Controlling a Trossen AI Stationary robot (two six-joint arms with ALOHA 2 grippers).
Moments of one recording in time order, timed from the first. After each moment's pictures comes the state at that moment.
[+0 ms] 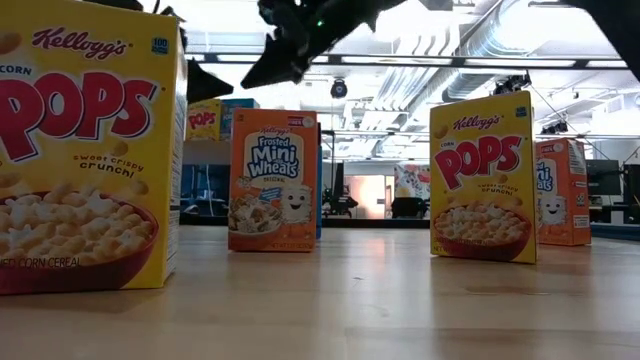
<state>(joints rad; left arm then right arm) 0.64 0.86 0.31 0.54 0.24 0.00 -0.19 2.01 1.82 -0.43 -0.16 -0.28</state>
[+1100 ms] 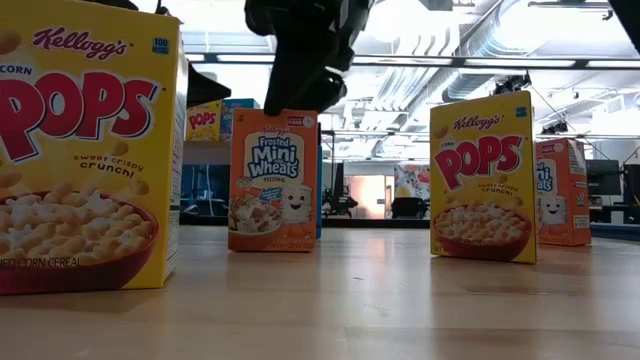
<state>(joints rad) 0.57 0.84 0.26 0.54 0.26 -0.01 0.14 2.07 1.80 -0.80 0.01 0.18</state>
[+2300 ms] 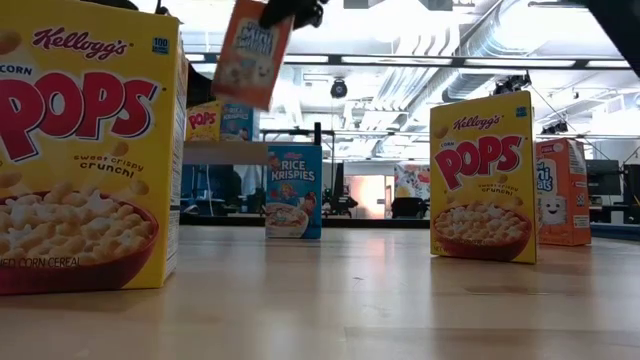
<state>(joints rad) 0.58 0.84 0.26 0.54 0.25 0.01 -0.05 2.08 2.31 -1.06 0.02 -0.18</state>
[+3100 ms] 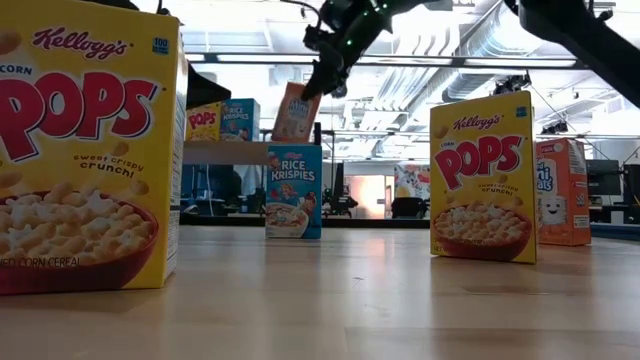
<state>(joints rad) 0.57 0.84 0.26 0.53 0.25 -0.03 -0.53 2.16 2.35 -0.98 -0.18 -0.44</state>
